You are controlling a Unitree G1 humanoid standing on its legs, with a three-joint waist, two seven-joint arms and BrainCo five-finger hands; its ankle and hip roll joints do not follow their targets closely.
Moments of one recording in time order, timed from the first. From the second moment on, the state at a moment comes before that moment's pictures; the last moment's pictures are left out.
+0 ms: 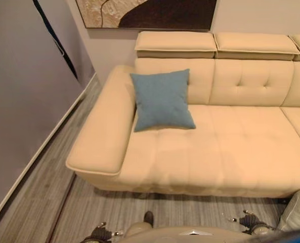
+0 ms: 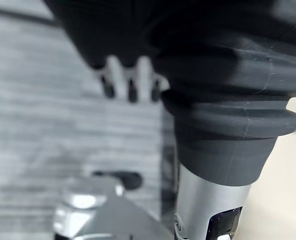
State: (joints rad) left arm 0.09 0.23 -0.09 1.21 -0.17 -0.06 0.05; right arm 0.01 -0.32 0.13 1.26 0.00 -0.03 -0.12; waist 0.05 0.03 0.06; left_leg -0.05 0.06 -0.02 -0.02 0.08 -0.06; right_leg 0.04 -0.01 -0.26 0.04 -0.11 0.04
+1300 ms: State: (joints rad) left arm 0.02 0.23 -0.18 1.16 -0.13 -0.06 0.10; right arm -0.04 -0.29 0.10 1.24 0.06 -0.03 -0.17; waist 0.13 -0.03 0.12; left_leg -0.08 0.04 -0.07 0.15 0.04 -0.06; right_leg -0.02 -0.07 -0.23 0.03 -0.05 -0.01
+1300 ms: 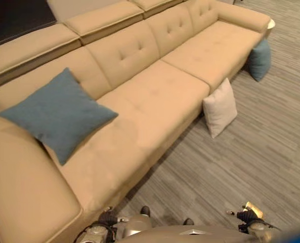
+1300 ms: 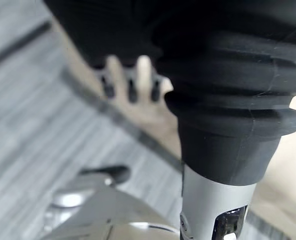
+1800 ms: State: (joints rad) left arm -0.05 0.21 -0.20 1.11 -0.13 -0.06 0.09; right arm -0.06 -0.24 0.11 1.25 0.05 -0.03 -0.18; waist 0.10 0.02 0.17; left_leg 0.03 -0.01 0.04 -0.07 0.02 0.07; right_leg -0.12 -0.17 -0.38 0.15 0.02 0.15
